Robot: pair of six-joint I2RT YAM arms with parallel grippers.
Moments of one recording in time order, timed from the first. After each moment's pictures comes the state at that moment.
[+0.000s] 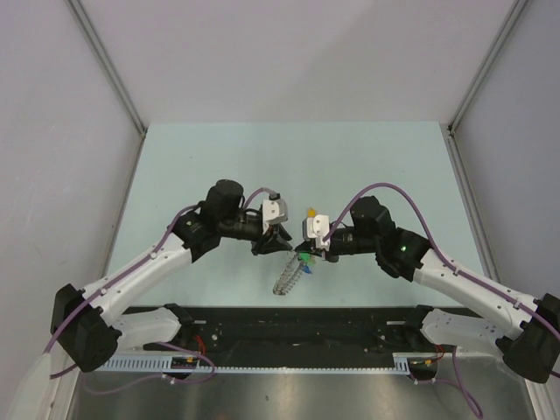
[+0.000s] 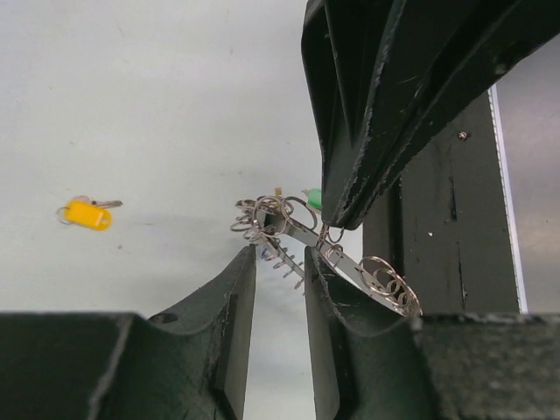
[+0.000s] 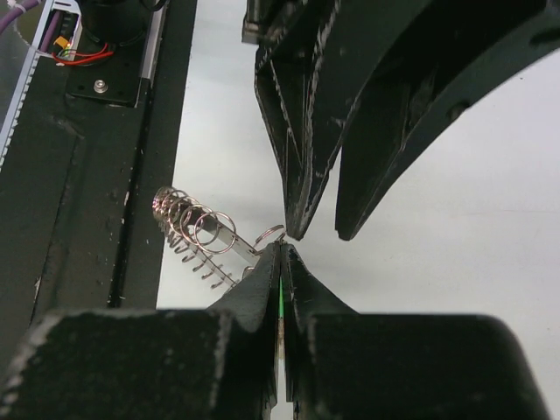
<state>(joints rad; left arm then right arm) -0.68 1.12 0.90 -0.31 0.76 0.34 0.85 1.03 0.84 -0.19 -0.60 -0.51</state>
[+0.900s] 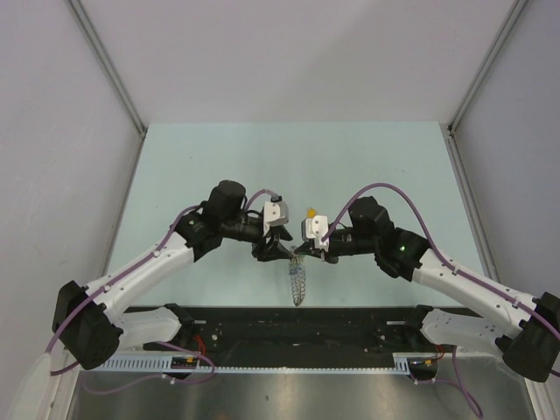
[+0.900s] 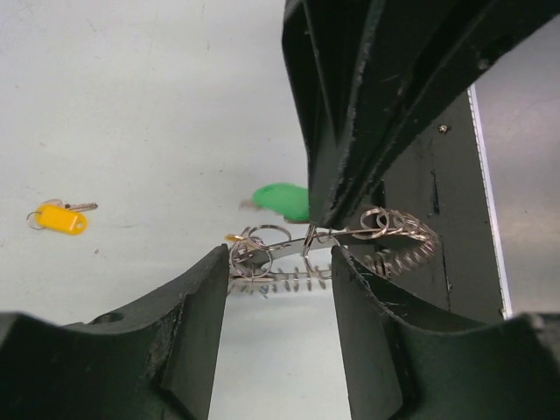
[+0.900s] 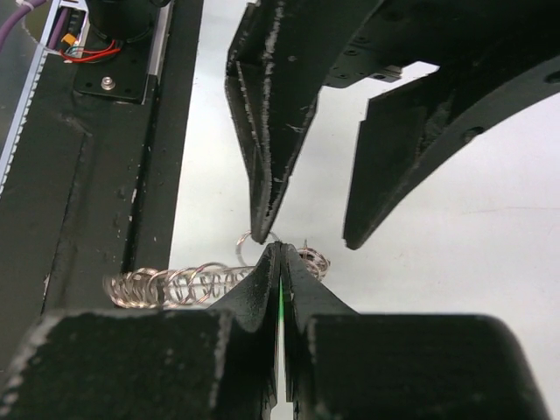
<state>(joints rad) -0.68 1.16 0.90 -0.32 0.81 0.35 0.85 1.04 0.84 -0.21 -0.61 -0.51</state>
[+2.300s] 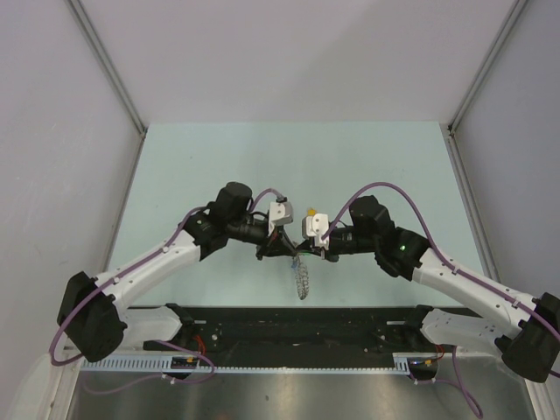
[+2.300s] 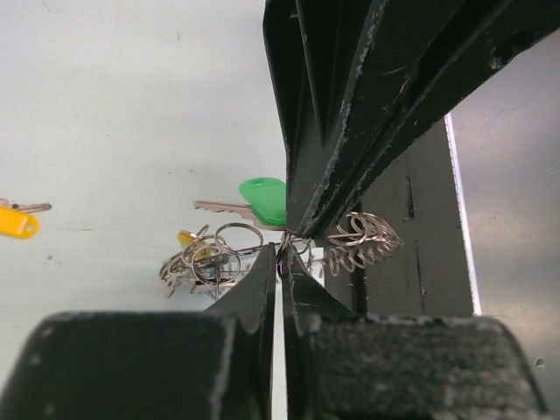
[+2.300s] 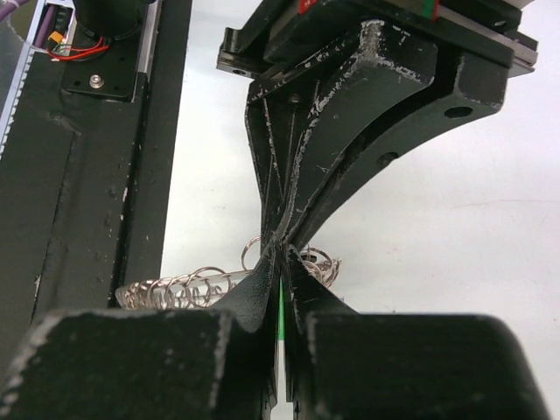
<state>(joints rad) -0.70 1.21 0.88 -0.28 0.85 0.28 0.85 1.04 0.84 -0.20 -0.60 -0.51</state>
